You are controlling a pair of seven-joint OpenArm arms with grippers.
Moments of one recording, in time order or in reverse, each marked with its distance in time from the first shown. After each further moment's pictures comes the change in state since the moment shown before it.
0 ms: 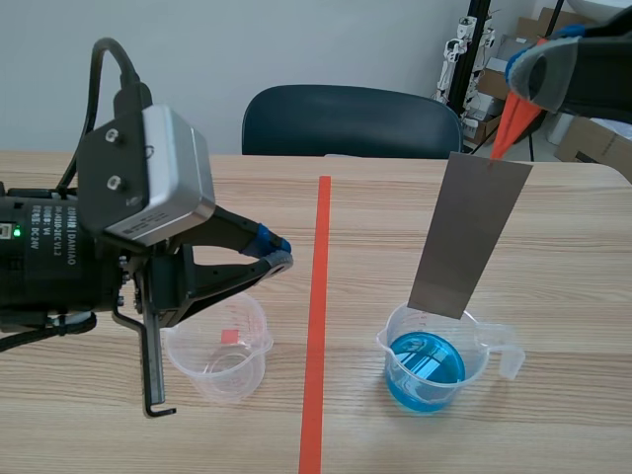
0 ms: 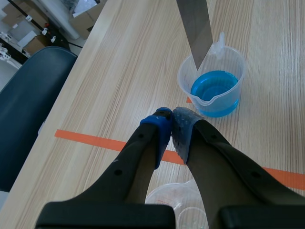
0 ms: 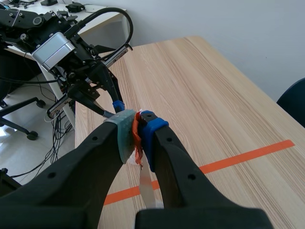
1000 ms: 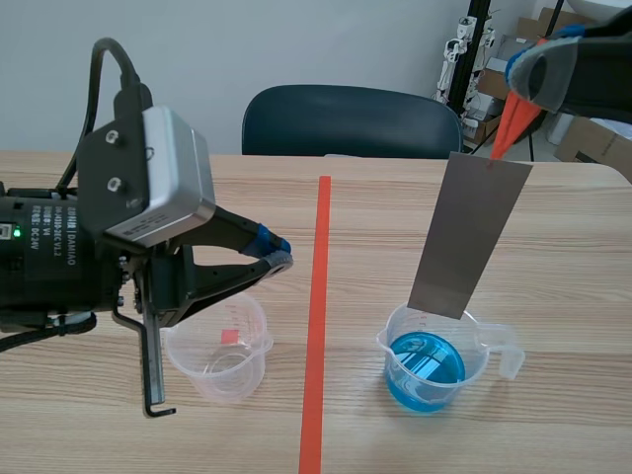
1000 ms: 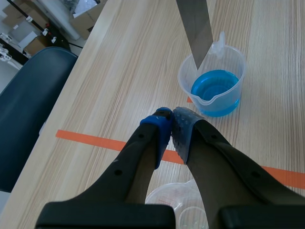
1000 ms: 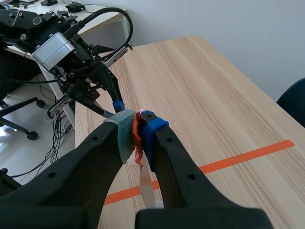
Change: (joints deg) left arm 0.0 0.0 0.0 0.0 0.5 0.0 -0.2; right arm 0.0 0.0 0.0 0.0 0.0 0.0 0.0
